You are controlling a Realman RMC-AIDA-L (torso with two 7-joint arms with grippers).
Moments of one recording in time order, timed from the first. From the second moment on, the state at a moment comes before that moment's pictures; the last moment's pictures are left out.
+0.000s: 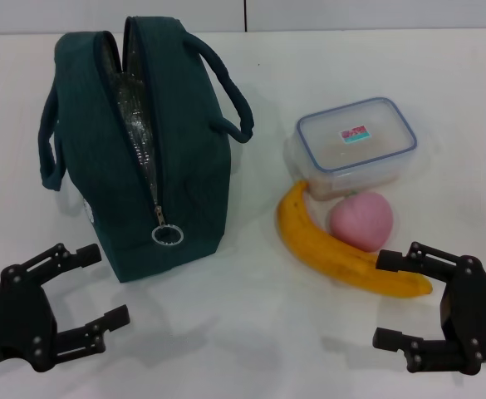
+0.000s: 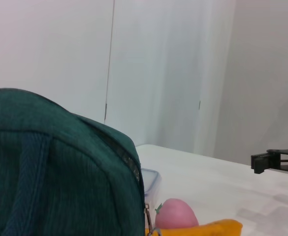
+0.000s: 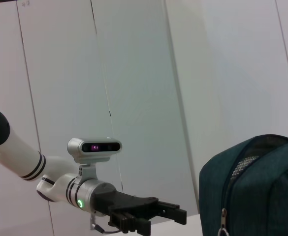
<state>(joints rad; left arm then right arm) -0.10 -2.08 0.62 0.67 1.84 1.87 -0.95 0.39 2.02 -0.87 -0.29 -1.73 -1.85 0.79</state>
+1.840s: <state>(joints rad) -0.61 -1.92 0.64 1.24 2.20 1.85 -2.64 0.39 2.02 -0.87 -0.29 -1.71 -1.85 0.80</state>
